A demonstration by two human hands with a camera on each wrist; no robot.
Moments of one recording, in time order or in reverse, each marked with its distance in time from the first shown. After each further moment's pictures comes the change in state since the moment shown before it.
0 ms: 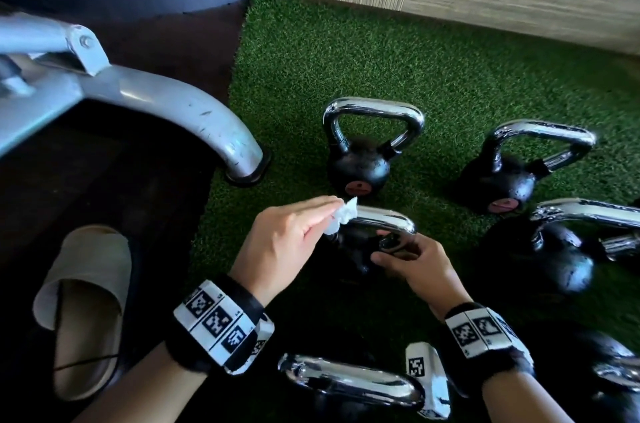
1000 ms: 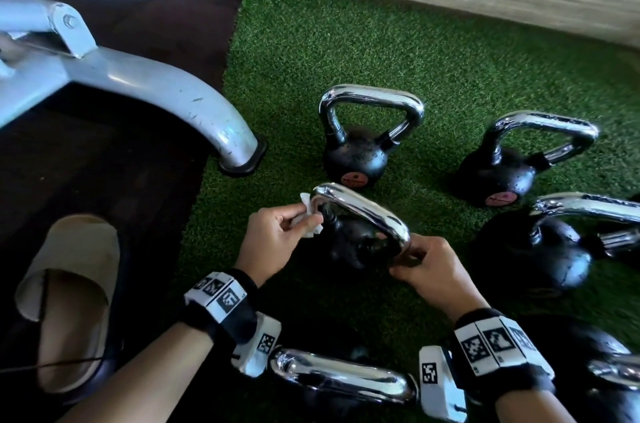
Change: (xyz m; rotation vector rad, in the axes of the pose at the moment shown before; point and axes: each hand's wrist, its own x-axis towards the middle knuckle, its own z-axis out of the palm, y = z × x) left_hand -0.027 -0.056 0.044 -0.351 -0.076 -0.510; right_hand -0.004 0.009 -0.024 -0.318 -0.071 -0.129
